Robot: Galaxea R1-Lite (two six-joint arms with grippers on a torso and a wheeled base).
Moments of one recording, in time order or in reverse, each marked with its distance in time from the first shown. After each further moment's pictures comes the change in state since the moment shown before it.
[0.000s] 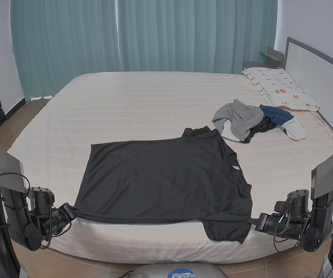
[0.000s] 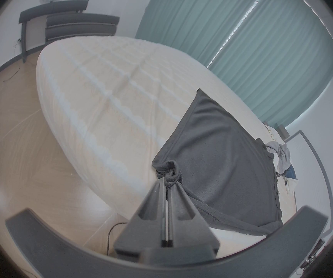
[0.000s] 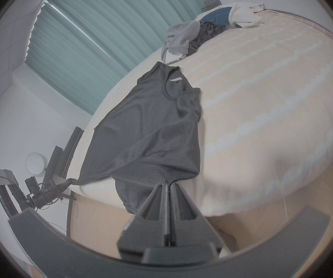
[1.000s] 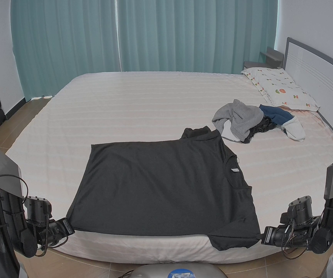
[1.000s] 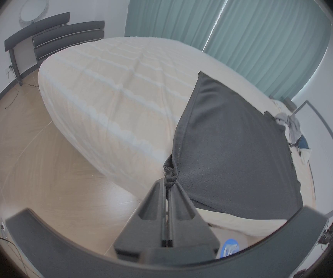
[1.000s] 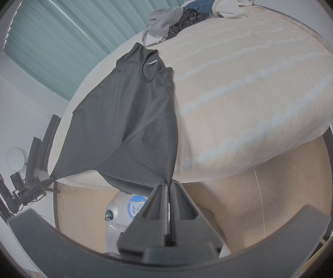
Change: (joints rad) left arm 0.016 -0.001 0.126 -0.005 0.008 0.183; right arm 0.031 -0.166 0.071 0.326 -0.112 -0.012
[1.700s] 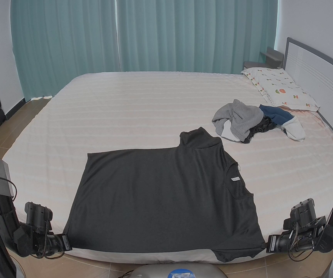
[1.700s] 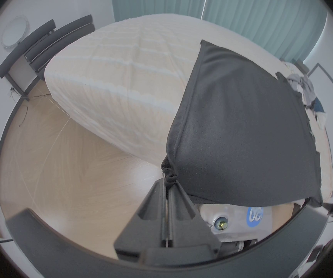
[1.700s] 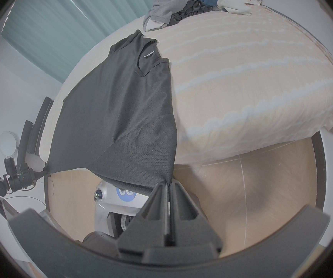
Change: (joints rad) left arm -0.018 -0.147 0.000 0.403 0.048 0.137; right arm -0.001 -0.122 -0.001 0.257 -0.004 -0.093
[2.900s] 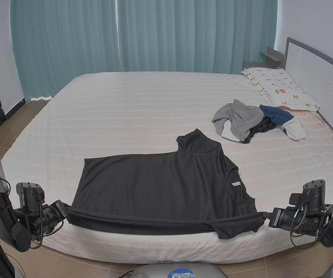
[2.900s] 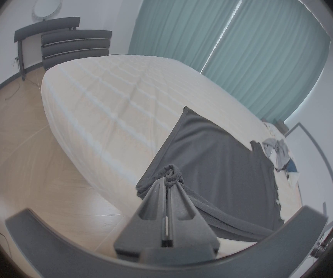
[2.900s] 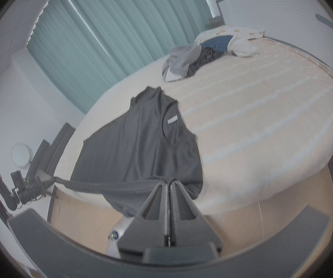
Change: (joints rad) left arm -0.006 -0.076 -0.071 -0.261 -0.004 -0.242; right arm -0.023 -0.109 -0.062 -0.178 -0.024 0.002
